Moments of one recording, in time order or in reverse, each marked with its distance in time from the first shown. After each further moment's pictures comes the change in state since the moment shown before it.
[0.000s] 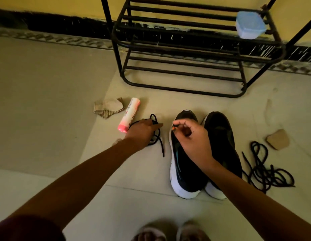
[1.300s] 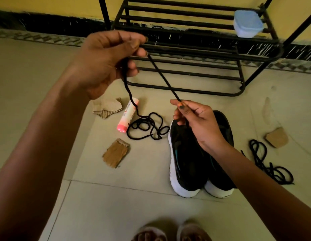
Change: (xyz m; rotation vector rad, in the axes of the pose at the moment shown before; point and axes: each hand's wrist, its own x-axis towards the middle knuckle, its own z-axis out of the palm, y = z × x) left_hand -0.064 -0.012 -0.200 -1.424 0.424 -0.024; right_hand 0.027 -0.043 -0.026 0.547 -0.140 0.157
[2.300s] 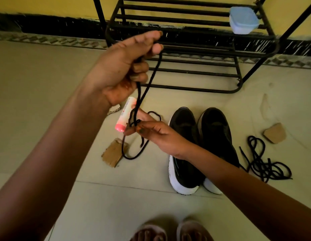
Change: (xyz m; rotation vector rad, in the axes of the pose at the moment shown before) left_hand 0.006 -0.007 0.030 -0.380 -0.138 -0.127; right_hand -0.006 0.023 0.049 -0.050 -0.603 -0.008
